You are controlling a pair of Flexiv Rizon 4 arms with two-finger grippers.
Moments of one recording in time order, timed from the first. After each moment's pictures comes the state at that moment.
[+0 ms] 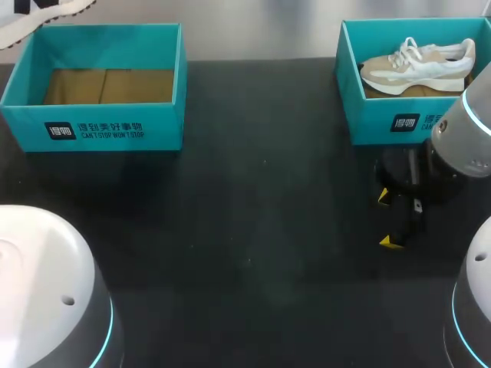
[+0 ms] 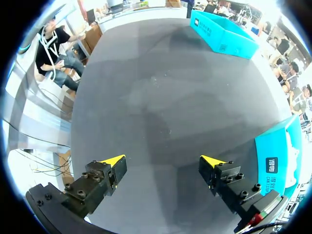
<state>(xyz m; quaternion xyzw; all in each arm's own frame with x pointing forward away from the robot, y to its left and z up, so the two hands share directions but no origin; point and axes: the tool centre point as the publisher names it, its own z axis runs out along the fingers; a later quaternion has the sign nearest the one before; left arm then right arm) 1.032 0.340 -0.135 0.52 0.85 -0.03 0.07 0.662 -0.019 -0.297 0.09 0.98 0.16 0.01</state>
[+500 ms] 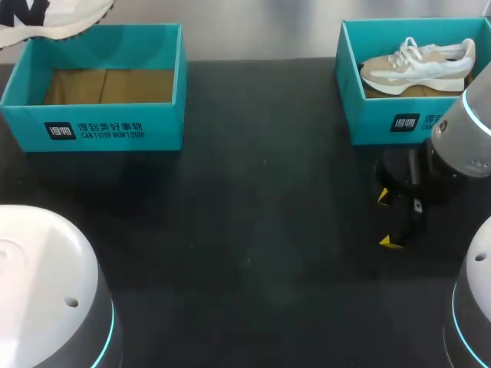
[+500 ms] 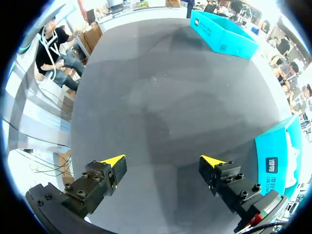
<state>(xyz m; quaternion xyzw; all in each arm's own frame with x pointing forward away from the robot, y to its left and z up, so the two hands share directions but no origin) 1.043 0.353 -0.131 0.65 0.75 0.00 0.07 0.662 -0.019 -0.297 0.09 0.98 0.16 0.01</state>
